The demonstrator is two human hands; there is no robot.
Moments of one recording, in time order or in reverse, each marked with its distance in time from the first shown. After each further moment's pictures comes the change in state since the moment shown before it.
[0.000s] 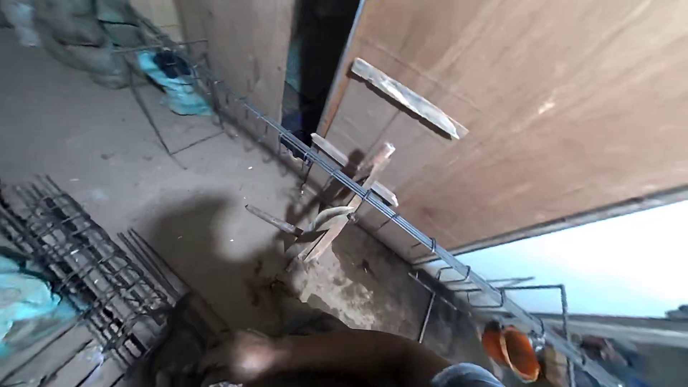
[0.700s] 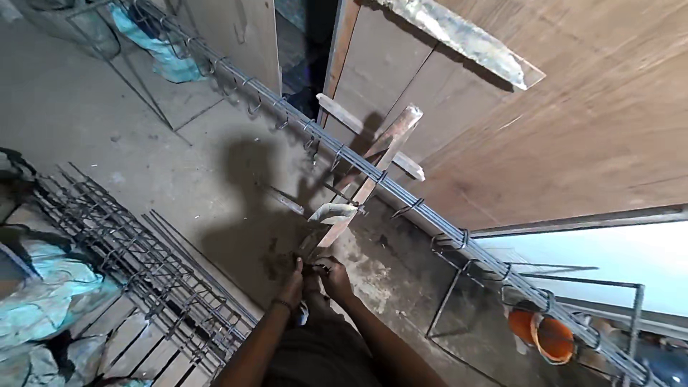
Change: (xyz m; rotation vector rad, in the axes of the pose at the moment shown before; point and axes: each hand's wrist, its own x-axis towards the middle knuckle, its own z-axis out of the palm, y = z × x) left_hand 0.143 -0.223 0.182 1.018 -0.172 -0.488; right_hand -0.124 0.232 -0.097 0.168 0.785 0.677
